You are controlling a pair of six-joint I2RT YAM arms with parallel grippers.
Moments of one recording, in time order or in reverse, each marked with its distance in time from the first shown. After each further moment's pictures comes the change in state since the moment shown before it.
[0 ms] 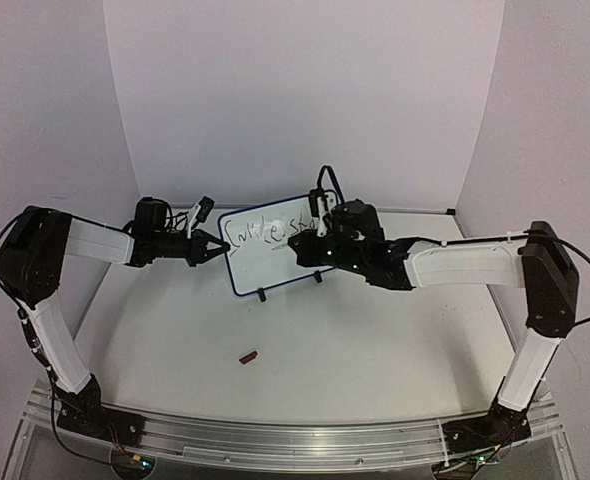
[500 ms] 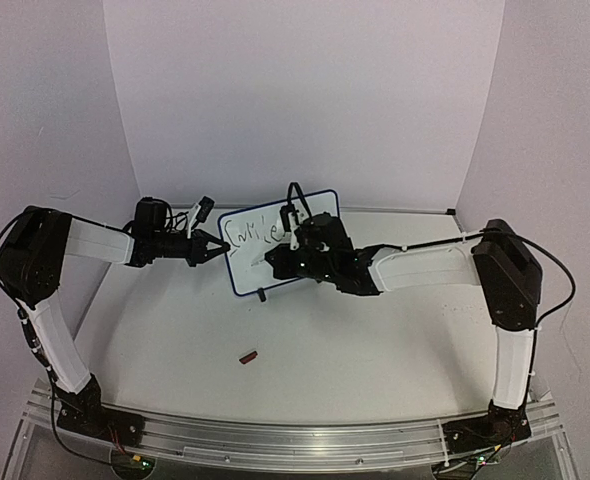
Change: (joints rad) left arm 0.000 0.000 0.000 0.000 0.000 0.000; right arm 0.045 0.217 0.148 0.016 -0.031 -0.005
